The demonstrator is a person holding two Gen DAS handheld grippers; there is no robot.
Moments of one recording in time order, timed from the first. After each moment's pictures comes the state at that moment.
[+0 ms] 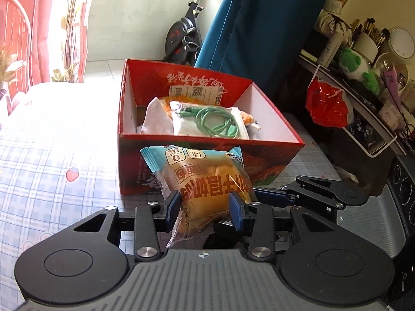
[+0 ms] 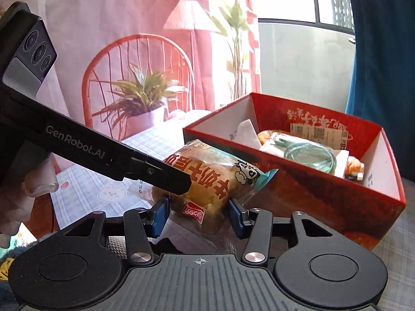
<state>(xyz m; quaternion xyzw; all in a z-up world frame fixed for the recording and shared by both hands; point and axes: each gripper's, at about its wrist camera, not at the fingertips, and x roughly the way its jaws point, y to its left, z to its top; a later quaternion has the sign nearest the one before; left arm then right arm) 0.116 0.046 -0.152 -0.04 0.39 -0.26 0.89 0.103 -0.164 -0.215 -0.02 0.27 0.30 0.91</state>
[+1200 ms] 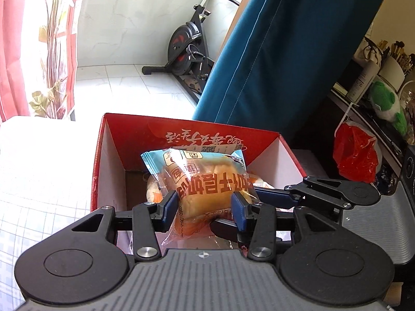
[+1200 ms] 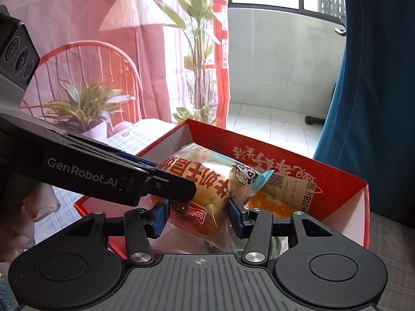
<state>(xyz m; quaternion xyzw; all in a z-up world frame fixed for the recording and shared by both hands) 0.284 -0.004 -0.147 -0.06 0.40 -0.25 0.88 0.283 -0.185 -0.185 -0.04 0.33 0.24 0.91</state>
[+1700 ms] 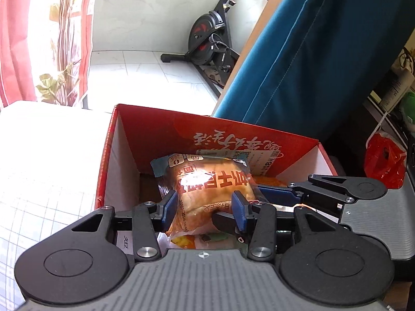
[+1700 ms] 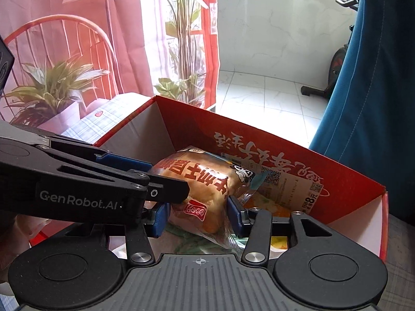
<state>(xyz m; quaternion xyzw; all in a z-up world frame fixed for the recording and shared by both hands) 0.331 -0.002 -0.174 -0.08 0.43 -0.20 0.88 0.352 -0.168 -0.212 -0.05 0.40 0.22 0.89</state>
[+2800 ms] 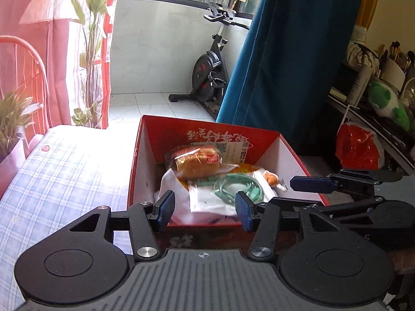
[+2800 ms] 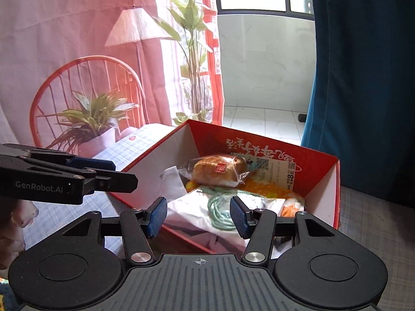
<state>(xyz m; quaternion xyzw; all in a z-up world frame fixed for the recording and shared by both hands) 0.153 0.016 -0.118 -0.03 0.33 -0.18 0.93 0.202 -0.222 -0.160 -0.01 0.31 0.24 0.92</state>
